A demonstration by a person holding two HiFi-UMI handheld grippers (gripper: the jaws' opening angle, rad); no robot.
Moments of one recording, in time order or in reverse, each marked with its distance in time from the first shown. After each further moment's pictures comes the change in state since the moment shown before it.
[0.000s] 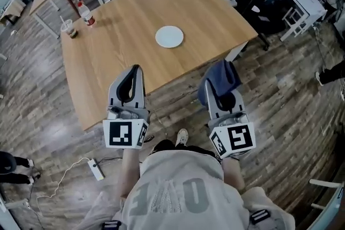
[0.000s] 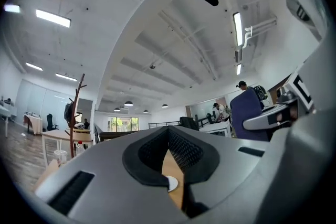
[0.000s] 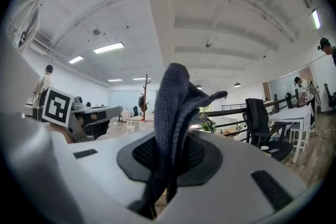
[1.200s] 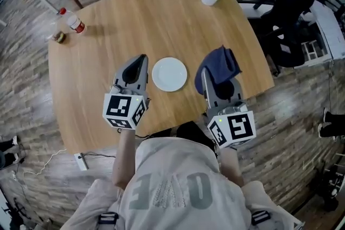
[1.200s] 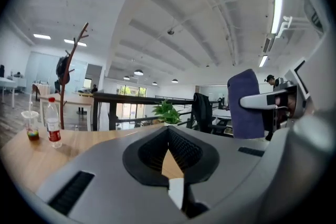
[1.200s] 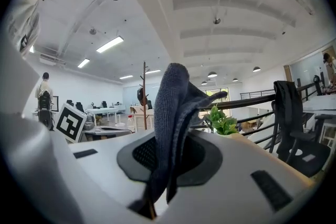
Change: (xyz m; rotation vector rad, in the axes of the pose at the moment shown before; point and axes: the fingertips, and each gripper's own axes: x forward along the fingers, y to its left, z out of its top) left arm 0.279 0.113 -0.168 -0.200 0.300 0.081; right arm 0.312 -0.136 -0.021 0.045 0.096 0.215
